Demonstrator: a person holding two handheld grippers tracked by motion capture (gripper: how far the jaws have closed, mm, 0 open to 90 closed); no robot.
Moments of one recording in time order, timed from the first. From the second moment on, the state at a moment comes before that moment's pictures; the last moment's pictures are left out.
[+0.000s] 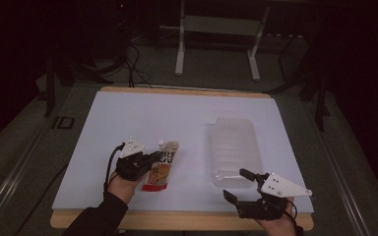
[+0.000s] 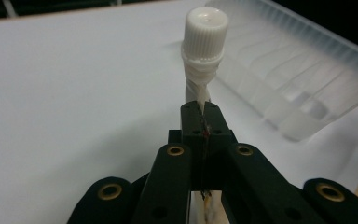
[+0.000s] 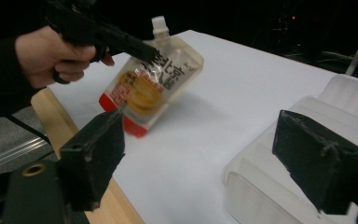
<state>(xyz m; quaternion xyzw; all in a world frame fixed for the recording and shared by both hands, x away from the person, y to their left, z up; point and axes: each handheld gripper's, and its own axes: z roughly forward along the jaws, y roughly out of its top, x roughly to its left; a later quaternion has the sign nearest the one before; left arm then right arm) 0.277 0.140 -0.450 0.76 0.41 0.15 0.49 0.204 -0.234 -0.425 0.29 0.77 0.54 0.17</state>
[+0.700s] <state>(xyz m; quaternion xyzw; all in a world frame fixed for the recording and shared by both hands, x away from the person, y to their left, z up) 0.263 0.139 -0.396 0.75 0.34 0.12 0.55 0.228 -0.248 -0.402 0.27 0.78 0.54 0.16</state>
